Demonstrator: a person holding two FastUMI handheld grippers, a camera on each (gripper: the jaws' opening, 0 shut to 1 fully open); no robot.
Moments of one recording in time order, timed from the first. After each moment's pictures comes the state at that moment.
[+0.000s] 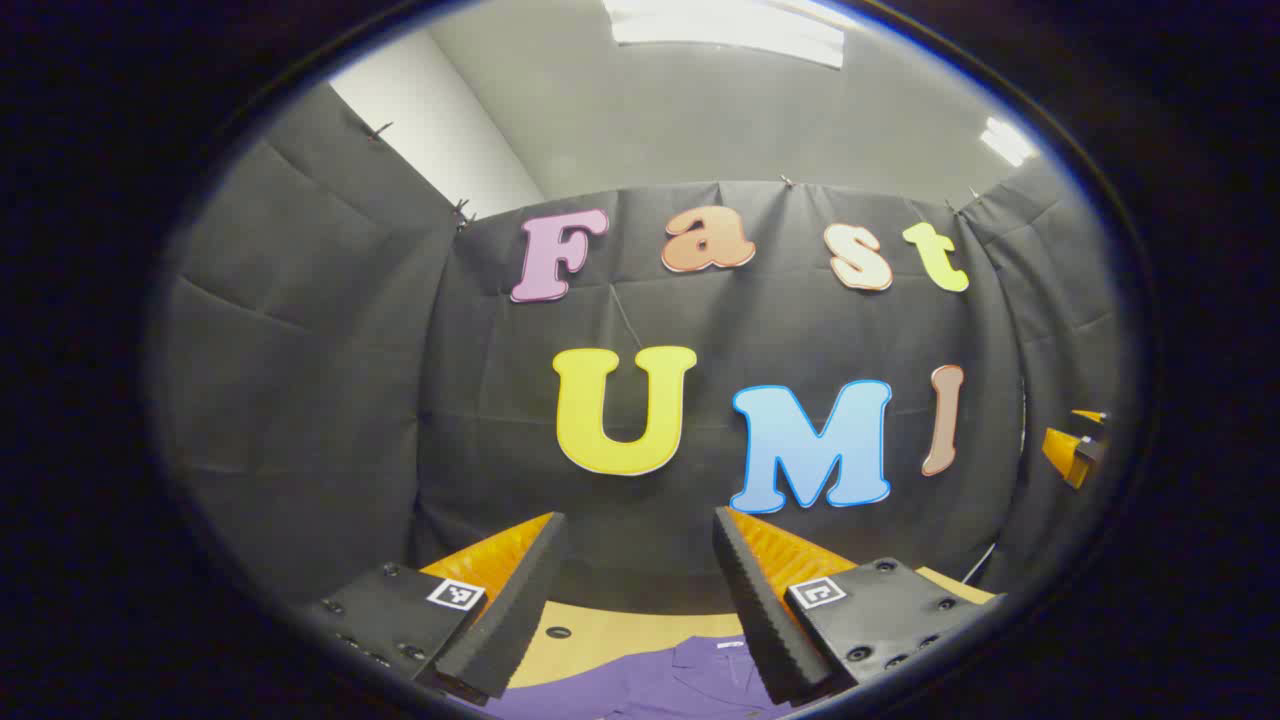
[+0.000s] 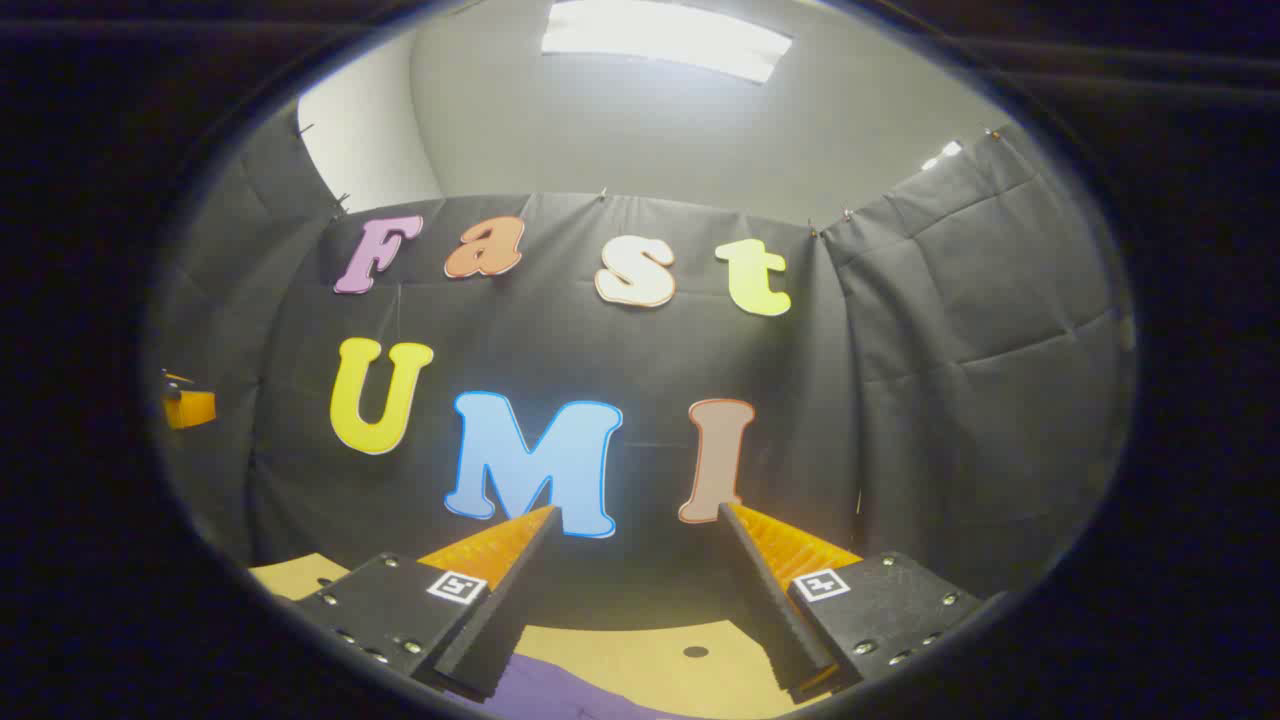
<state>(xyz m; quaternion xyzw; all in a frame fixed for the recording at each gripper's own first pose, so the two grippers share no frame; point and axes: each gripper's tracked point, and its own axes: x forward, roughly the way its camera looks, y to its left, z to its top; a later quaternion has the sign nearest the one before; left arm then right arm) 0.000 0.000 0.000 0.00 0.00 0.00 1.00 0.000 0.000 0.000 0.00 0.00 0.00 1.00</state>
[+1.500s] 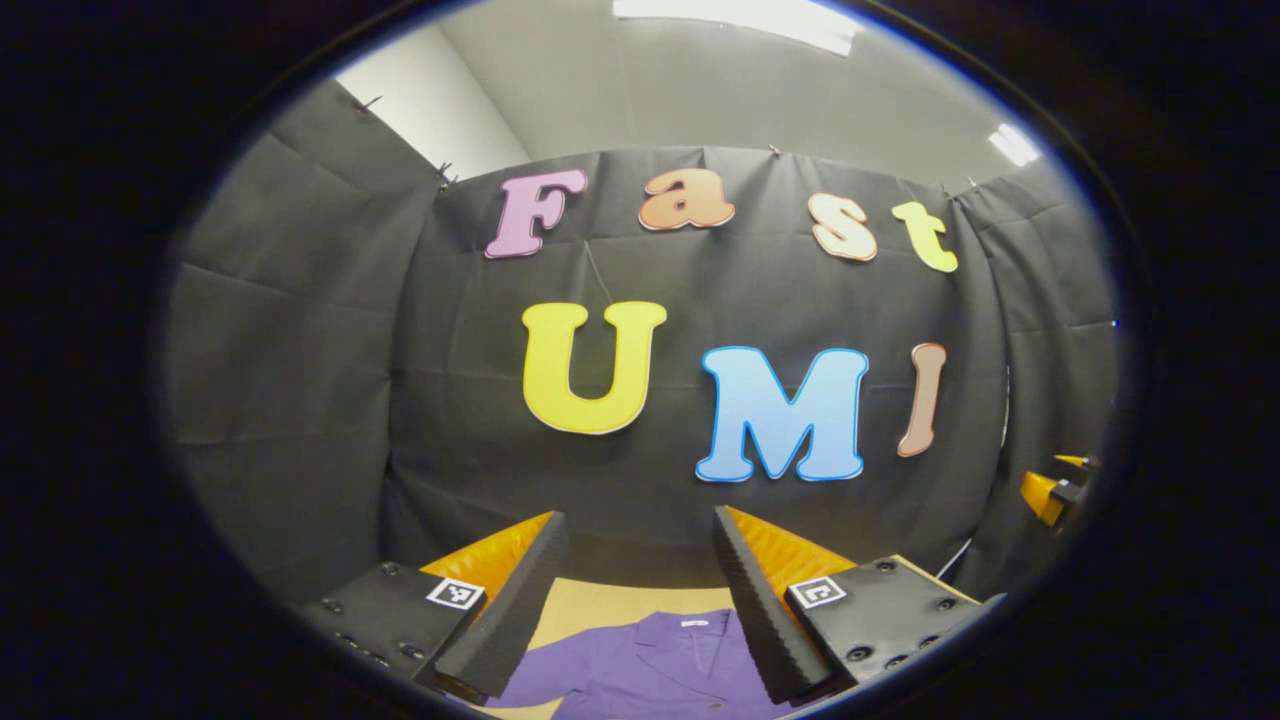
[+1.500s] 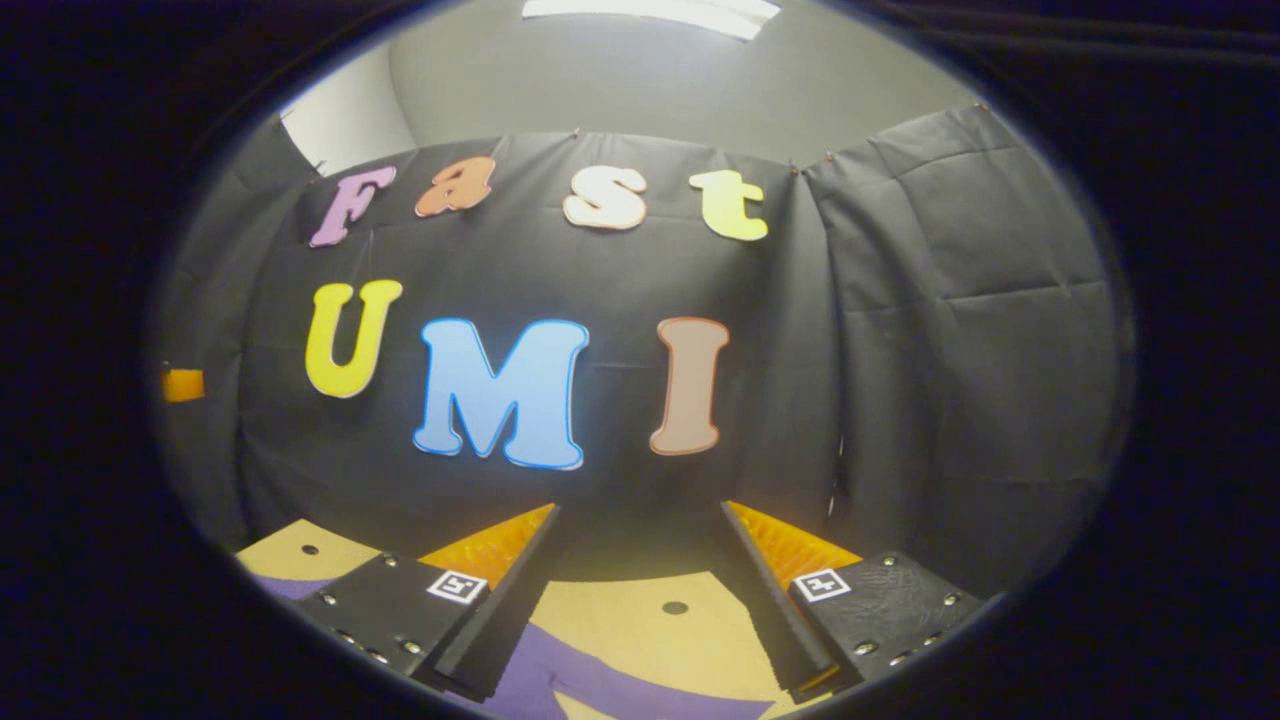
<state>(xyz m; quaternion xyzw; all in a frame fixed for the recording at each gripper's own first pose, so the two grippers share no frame) 0.011 -0.042 -0.038 -0.01 0.06 -0.02 1.00 0.000 -0.066 -0.108 0.01 0.13 -0.04 0.99</state>
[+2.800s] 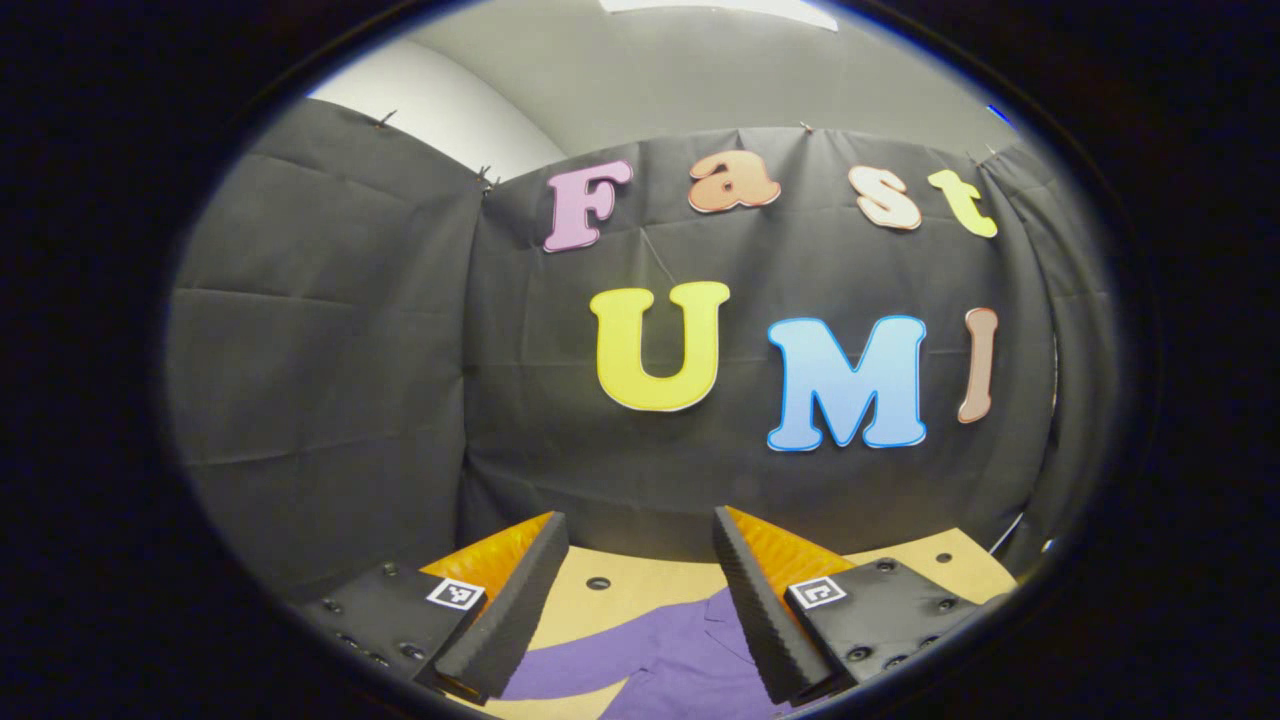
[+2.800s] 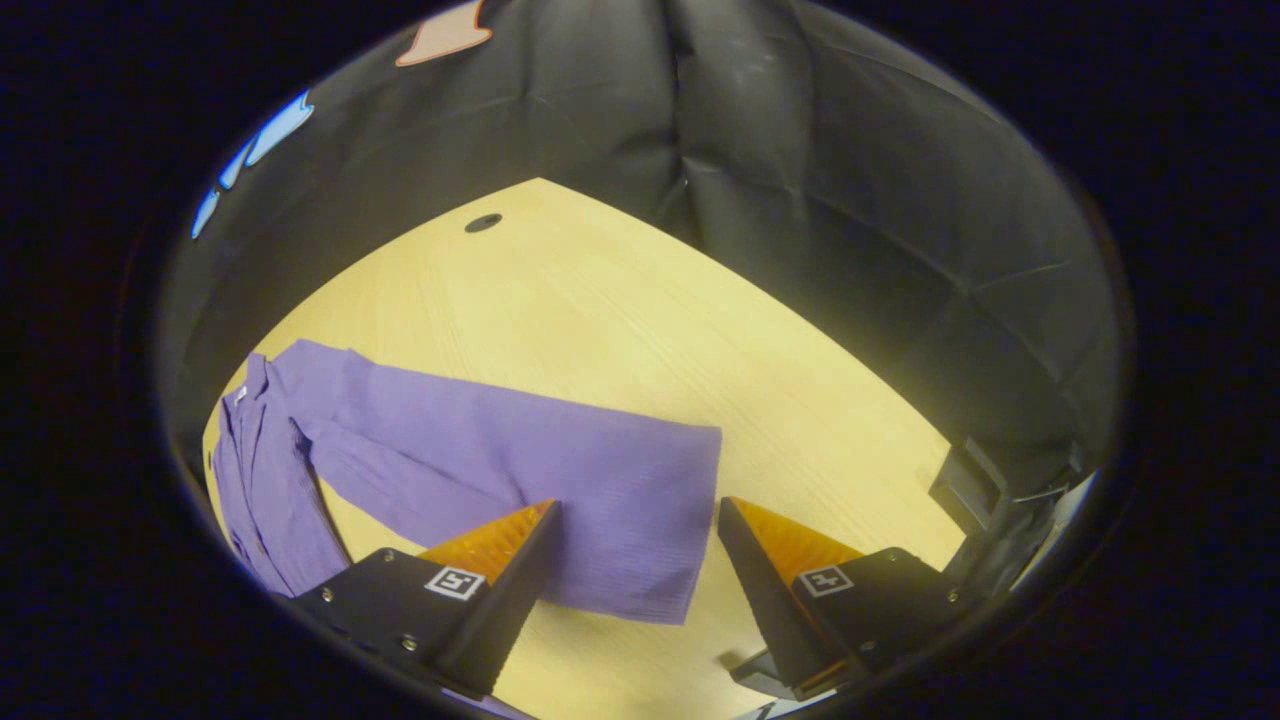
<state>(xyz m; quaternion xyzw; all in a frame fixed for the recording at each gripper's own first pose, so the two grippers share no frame) -0.037 0.012 -0.048 0.02 0.09 0.08 0.99 -0.150 -0.130 -0.499 0.13 0.58 -0.17 0.79</state>
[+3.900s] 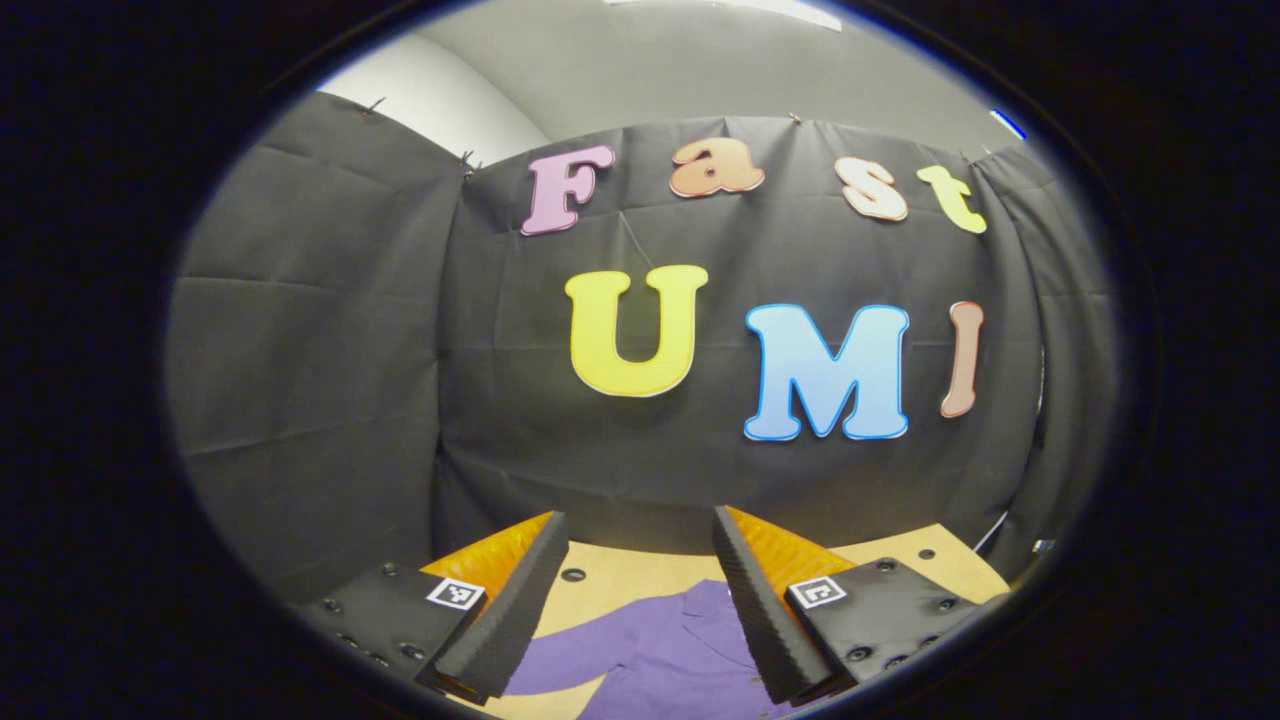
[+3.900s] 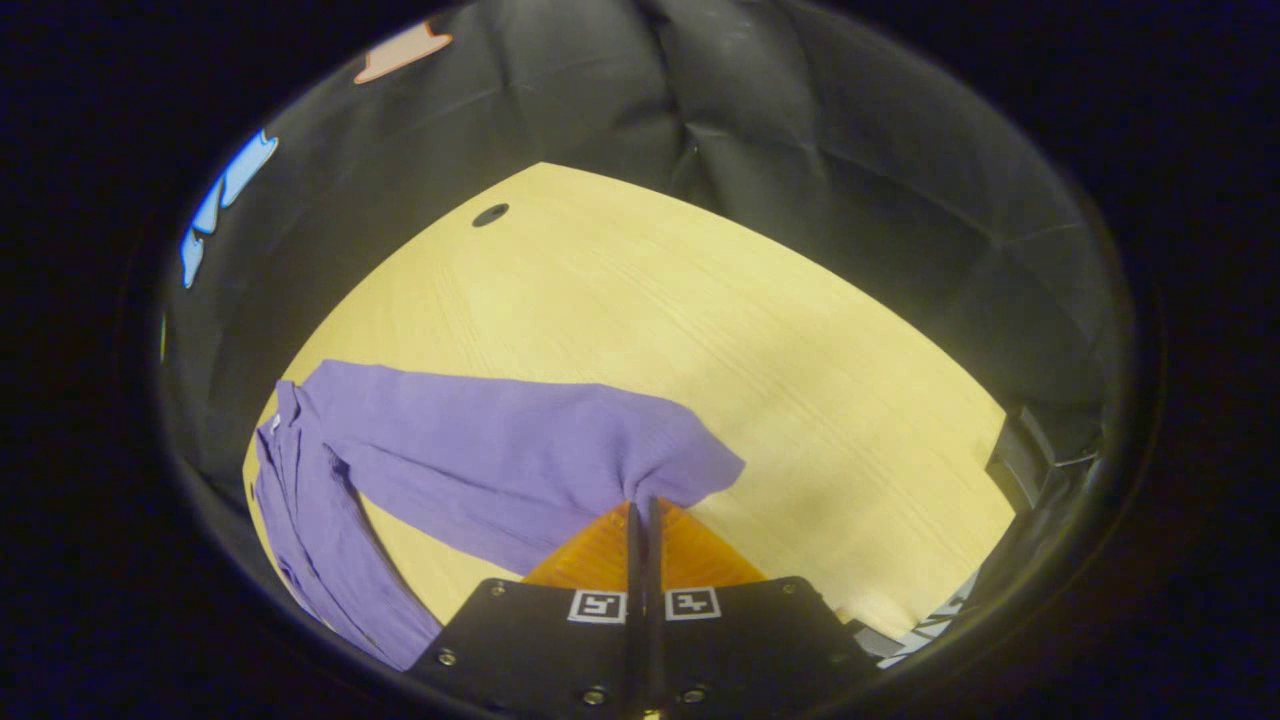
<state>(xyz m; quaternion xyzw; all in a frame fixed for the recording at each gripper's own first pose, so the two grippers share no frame) -0.013 -0.007 -0.075 0.01 0.10 0.04 0.99 -0.129 -0.109 -0.500 0.24 0.59 -0.14 0.76</state>
